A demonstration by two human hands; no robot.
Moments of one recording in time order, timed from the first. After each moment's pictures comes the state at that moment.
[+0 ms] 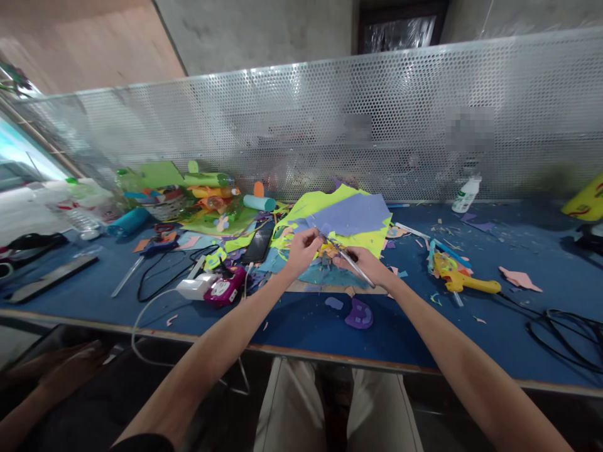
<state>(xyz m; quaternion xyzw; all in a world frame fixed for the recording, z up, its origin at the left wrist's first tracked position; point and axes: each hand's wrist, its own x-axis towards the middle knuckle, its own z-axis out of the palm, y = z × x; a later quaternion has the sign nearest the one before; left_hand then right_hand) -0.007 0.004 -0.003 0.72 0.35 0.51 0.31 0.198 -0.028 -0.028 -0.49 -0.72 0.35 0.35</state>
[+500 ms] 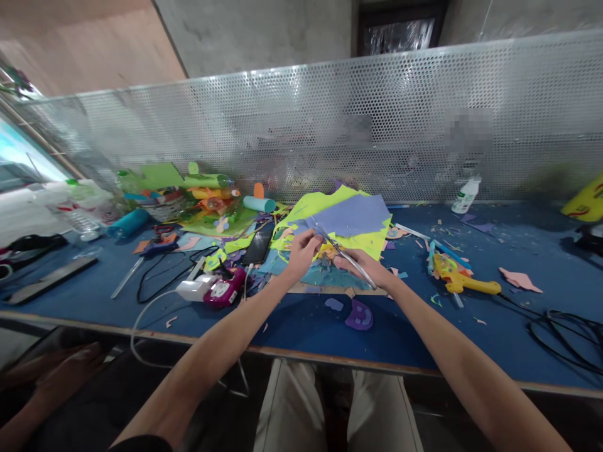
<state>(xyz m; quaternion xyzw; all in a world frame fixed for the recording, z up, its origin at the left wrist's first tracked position) -0.002 0.003 -0.007 0.66 0.32 0.56 0.39 0.201 -0.034 -0.021 -0.42 -0.74 0.40 0.33</state>
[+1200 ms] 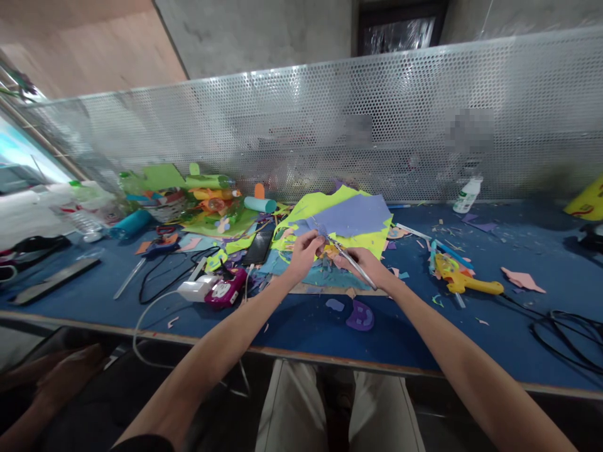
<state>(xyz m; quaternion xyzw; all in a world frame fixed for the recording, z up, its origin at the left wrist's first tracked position) -0.003 0.003 -0.008 0.67 0.28 0.54 0.43 0.199 -0.031 -0.024 -0.46 -0.76 0.29 0.35</state>
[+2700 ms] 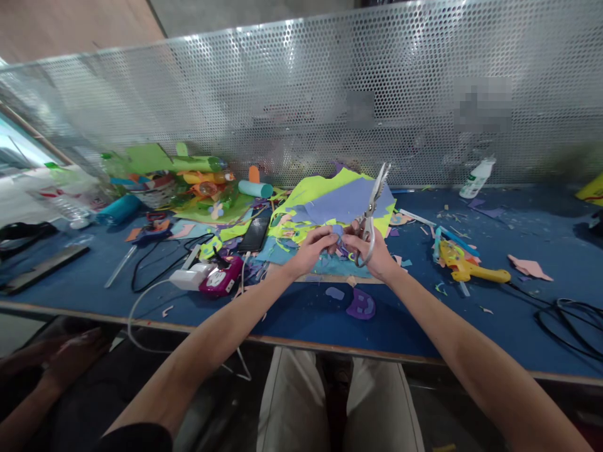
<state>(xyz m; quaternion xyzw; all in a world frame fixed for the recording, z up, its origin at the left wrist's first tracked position) 0.007 -0.015 -0.007 0.70 0.20 0.43 0.54 0.183 -0.031 -0.024 -0.31 -0.51 0.51 0.62</state>
